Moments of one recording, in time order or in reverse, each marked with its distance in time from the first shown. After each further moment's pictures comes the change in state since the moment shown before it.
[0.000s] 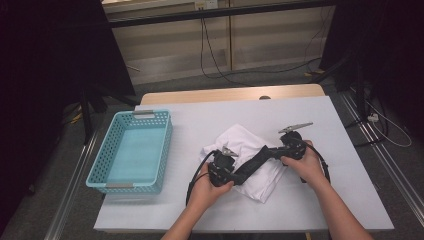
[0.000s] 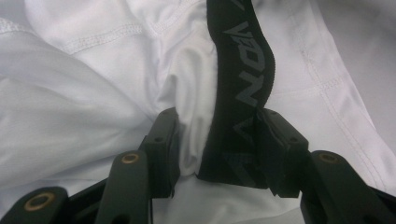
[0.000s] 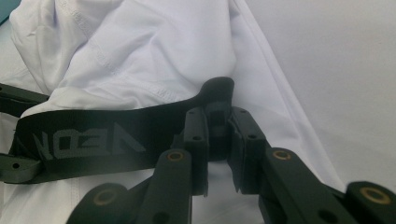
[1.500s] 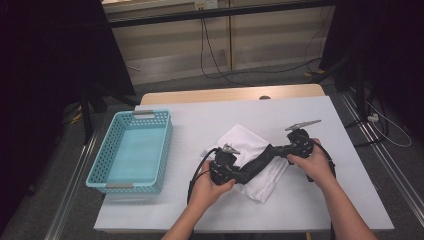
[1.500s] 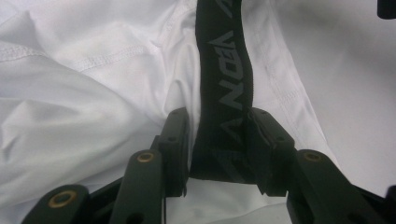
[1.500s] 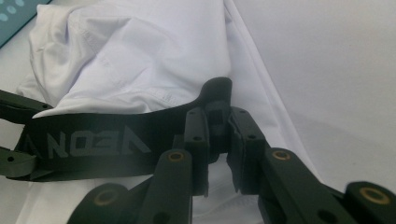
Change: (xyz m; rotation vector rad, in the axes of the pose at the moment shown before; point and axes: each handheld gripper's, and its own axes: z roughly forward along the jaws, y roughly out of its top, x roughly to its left) left arm -0.007 0.011 -0.010 -0.018 -0.081 -0.016; right arm -0.007 0.002 -0.021 -0.005 0.022 0.014
